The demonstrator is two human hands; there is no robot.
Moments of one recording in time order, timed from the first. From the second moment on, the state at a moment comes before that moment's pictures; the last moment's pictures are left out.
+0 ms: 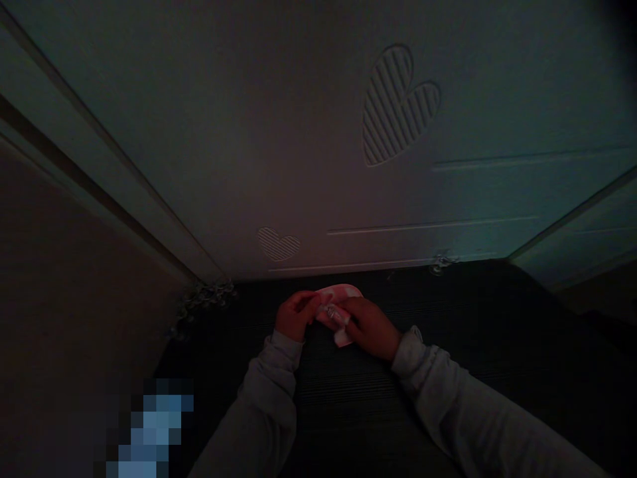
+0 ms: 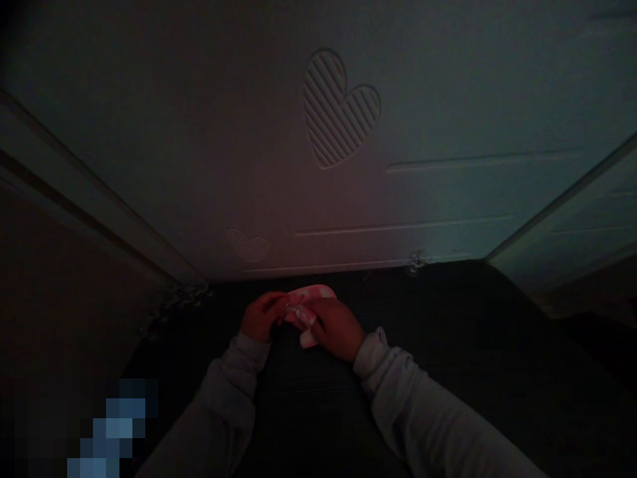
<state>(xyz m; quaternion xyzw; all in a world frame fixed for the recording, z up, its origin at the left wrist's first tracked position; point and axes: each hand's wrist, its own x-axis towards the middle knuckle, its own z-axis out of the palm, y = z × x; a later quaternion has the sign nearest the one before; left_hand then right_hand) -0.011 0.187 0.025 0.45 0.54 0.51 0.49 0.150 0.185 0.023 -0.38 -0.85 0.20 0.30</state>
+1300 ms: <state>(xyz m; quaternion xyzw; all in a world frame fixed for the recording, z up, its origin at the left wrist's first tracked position) -0.033 0.196 0.007 0.52 0.42 0.48 0.57 0.151 0.187 0.019 -0.39 -0.84 0.19 0.33</state>
